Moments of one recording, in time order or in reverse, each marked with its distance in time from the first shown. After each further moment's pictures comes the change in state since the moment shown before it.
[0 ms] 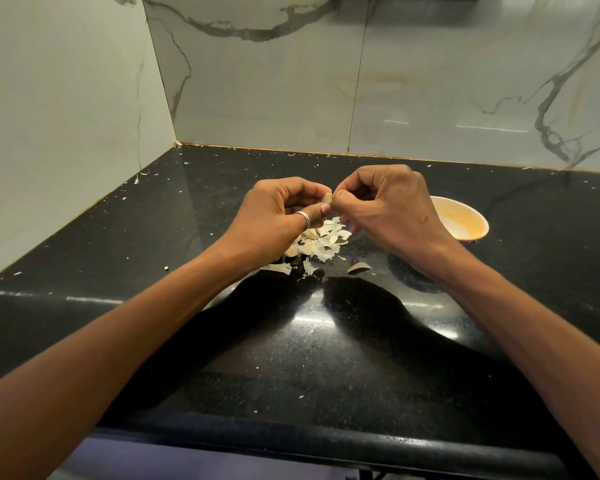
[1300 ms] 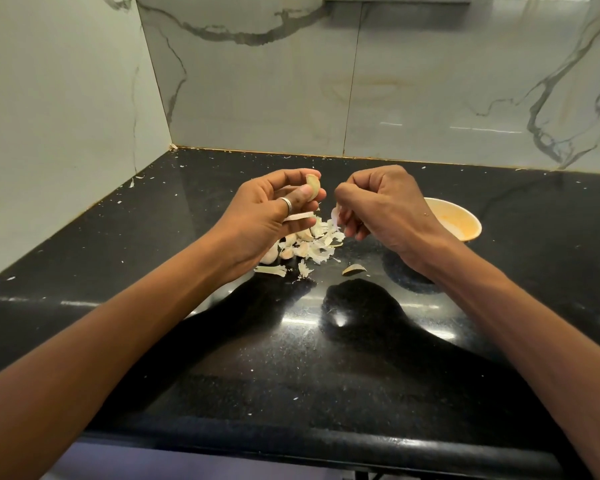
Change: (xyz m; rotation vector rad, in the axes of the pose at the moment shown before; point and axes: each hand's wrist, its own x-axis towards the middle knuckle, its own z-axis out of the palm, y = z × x) left_hand 0.004 0.004 -0.004 -0.417 -0.007 -0.205; right_hand 0.001 -0.004 -0.006 0.262 -0.124 0.168
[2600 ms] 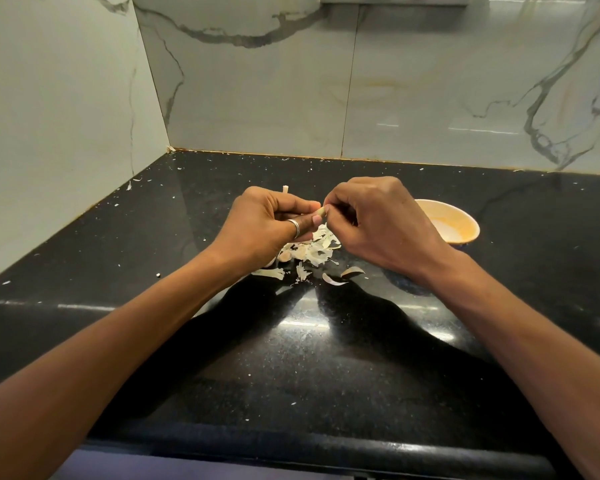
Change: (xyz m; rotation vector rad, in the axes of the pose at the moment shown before) left_hand -0.001 -0.010 -0.001 0.363 0.001 0.126; right_hand 0.004 0.017 0.002 -0.647 0.056 -0.508
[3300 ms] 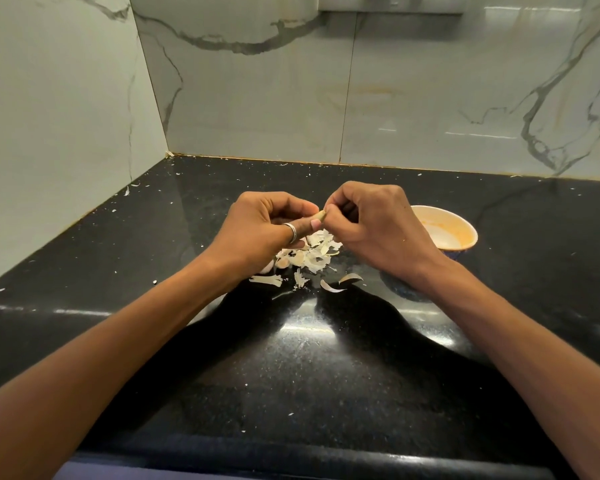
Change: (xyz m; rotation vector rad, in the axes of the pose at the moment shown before) left_hand 0.001 0.002 -0.001 -0.024 0.024 -0.004; right_hand 0.000 0.000 0.004 0.242 0.039 0.214
